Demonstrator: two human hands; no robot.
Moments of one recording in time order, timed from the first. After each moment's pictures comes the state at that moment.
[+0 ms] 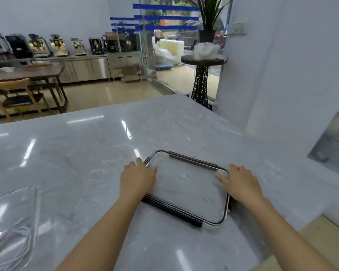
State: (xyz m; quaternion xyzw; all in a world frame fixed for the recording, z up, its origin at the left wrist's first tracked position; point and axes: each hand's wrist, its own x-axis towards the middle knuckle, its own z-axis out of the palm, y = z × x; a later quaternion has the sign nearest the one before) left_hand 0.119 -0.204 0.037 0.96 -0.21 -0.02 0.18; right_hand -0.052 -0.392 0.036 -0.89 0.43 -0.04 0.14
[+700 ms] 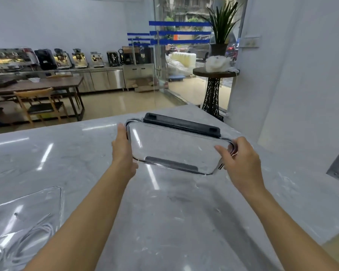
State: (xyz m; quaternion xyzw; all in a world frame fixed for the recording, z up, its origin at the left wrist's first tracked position) left_hand 0.143 -0.174 0.136 0.60 0.04 -0.15 0.78; right_hand -0.025 -0.352 0.109 -0.82 0.24 -0.44 0.28
